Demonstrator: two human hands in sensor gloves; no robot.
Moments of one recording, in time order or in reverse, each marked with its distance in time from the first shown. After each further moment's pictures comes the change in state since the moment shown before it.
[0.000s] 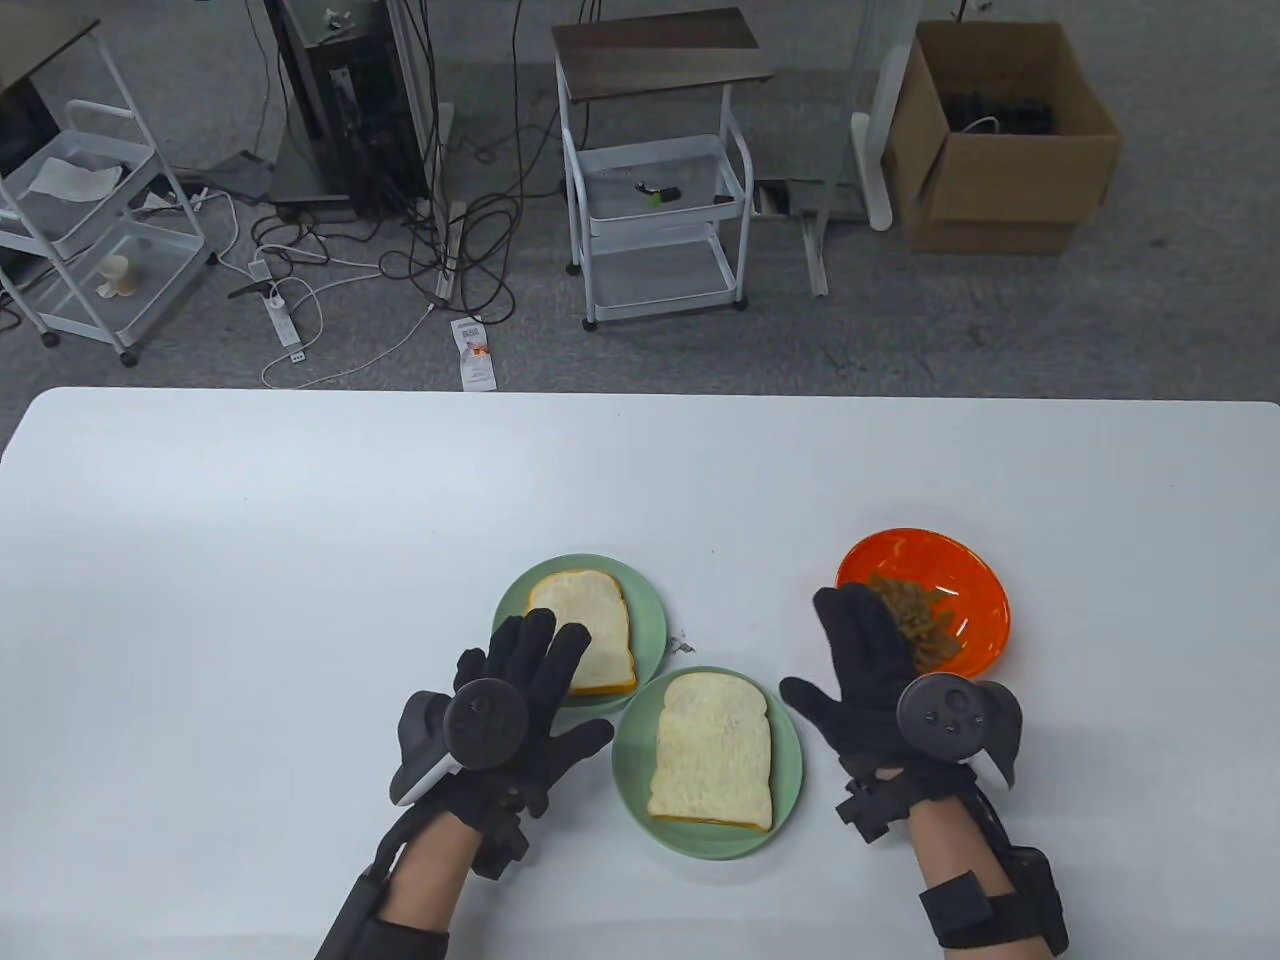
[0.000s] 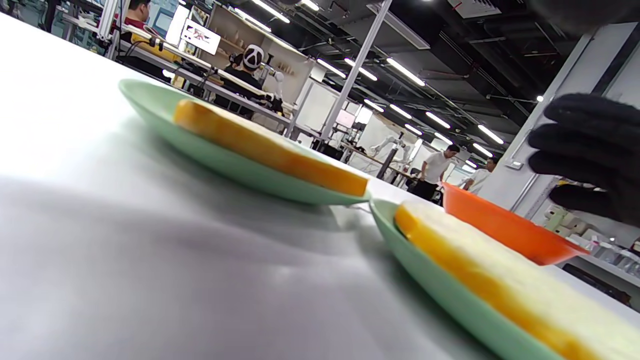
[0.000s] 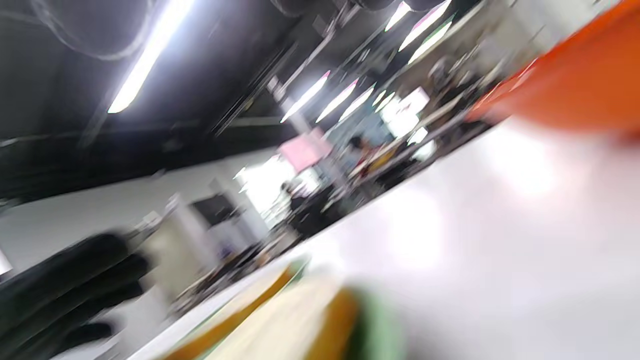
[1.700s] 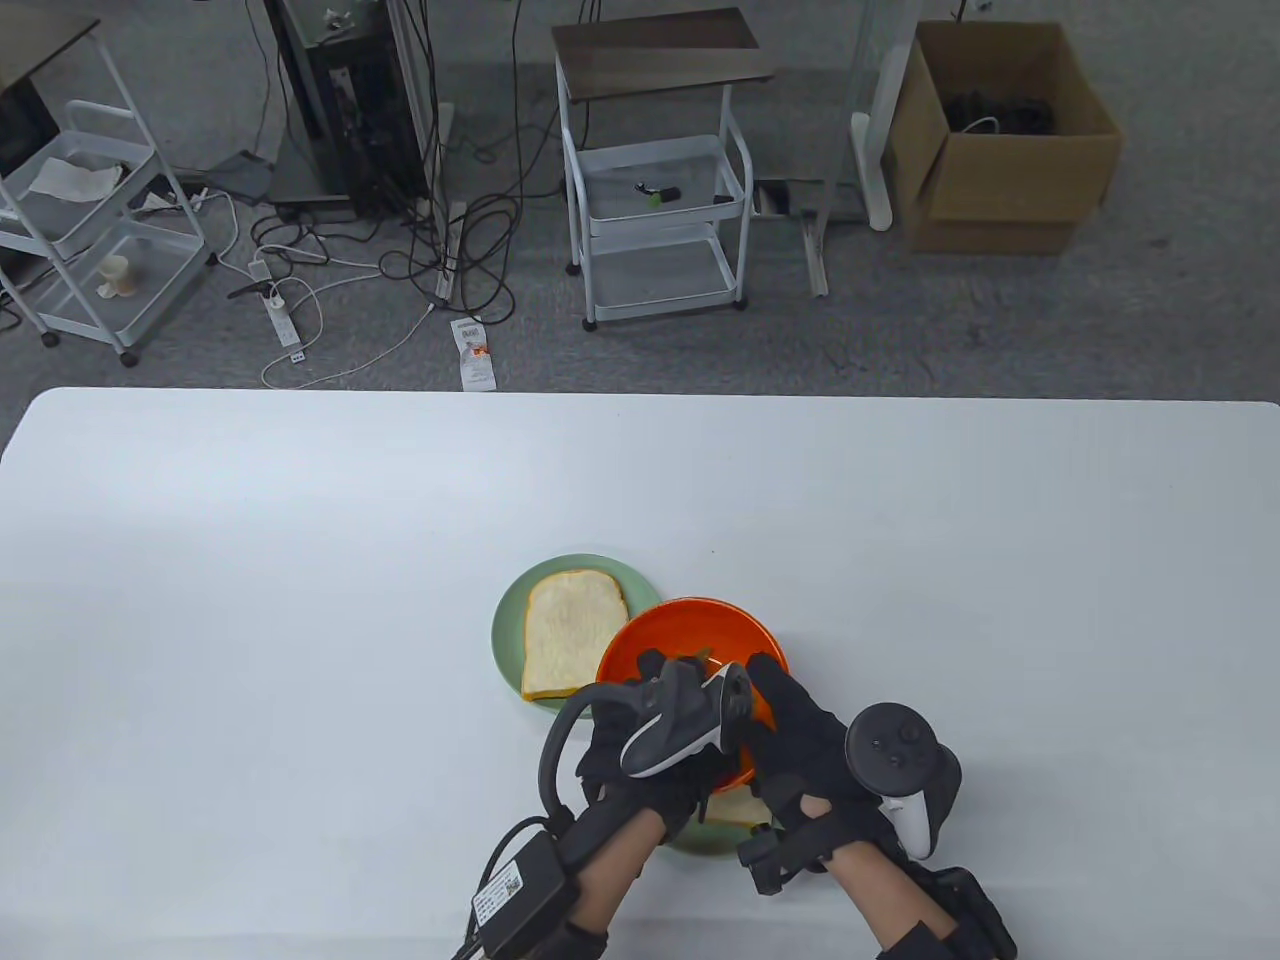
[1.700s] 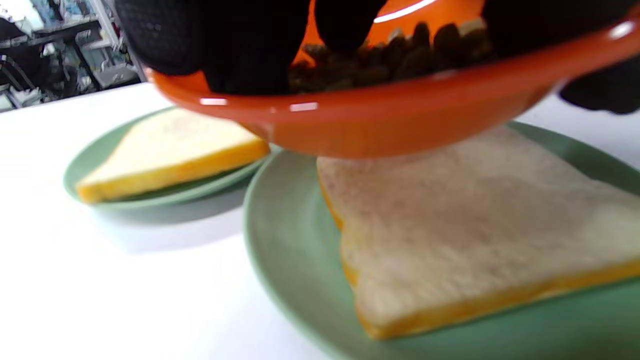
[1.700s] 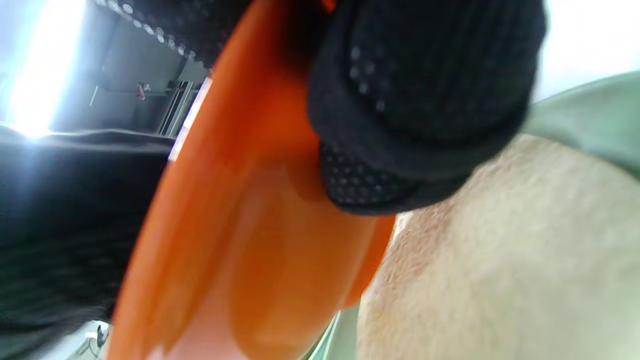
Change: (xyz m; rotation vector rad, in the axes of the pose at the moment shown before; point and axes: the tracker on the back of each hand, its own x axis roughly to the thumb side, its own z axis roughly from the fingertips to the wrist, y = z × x) left_hand 0.160 -0.026 -0.044 -0.341 0.215 -0.532; right_hand 0.067 0.054 0.036 0.043 0.288 -0.355
